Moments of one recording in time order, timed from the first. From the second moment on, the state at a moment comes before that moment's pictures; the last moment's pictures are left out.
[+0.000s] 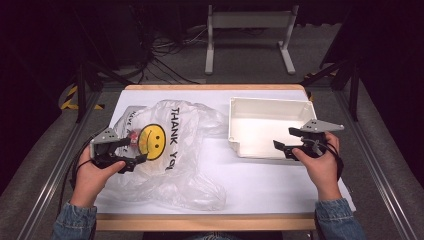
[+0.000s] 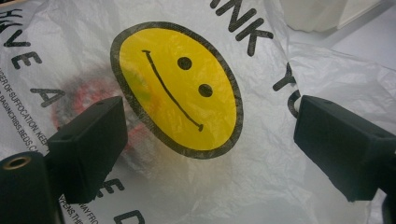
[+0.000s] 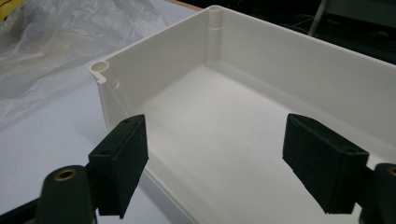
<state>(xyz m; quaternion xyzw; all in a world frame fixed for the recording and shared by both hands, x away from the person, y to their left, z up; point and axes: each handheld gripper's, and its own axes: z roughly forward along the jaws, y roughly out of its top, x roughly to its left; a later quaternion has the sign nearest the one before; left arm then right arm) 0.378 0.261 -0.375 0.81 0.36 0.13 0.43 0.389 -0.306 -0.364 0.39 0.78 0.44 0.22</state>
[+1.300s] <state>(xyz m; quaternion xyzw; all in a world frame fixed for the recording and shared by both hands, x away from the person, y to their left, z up) 0.342 0.166 -0.375 0.89 0.19 0.05 0.41 0.388 -0.300 -0.367 0.38 0.78 0.45 0.20</state>
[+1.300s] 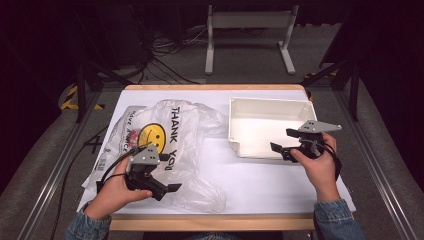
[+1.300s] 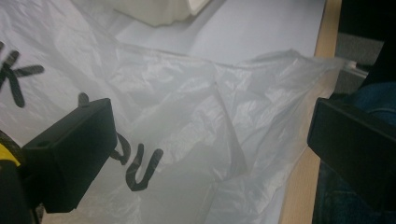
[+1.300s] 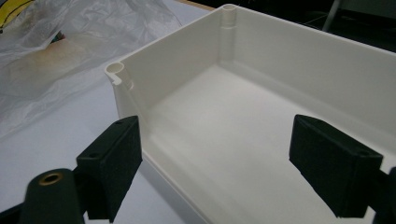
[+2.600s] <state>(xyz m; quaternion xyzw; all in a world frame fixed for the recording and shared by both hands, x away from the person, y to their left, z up) 0.347 0.216 -0.363 0.88 0.22 0.09 0.41 0.397 -0.264 -0.367 0.34 0.79 0.48 0.17</state>
